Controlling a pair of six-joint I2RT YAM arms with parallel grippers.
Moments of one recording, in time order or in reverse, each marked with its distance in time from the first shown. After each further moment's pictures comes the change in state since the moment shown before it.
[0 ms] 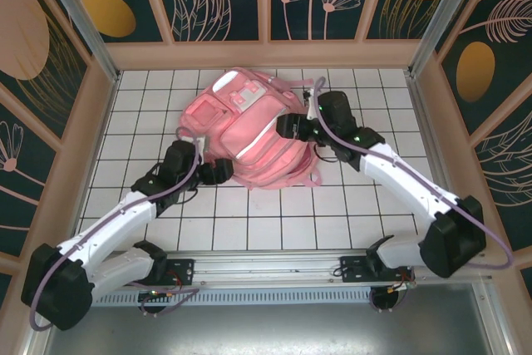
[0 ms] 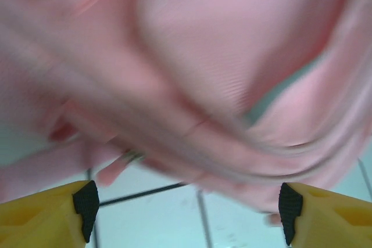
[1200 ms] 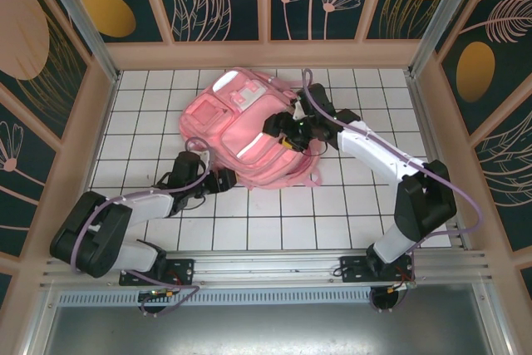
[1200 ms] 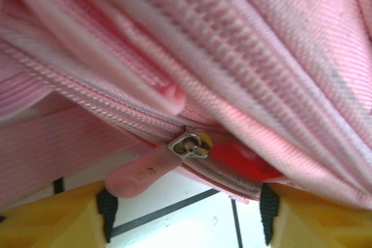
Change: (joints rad) left arm 0.061 0.378 -0.177 0.556 0.247 -0.042; right arm -0.008 0.239 0.150 -0.177 -0.238 0.349
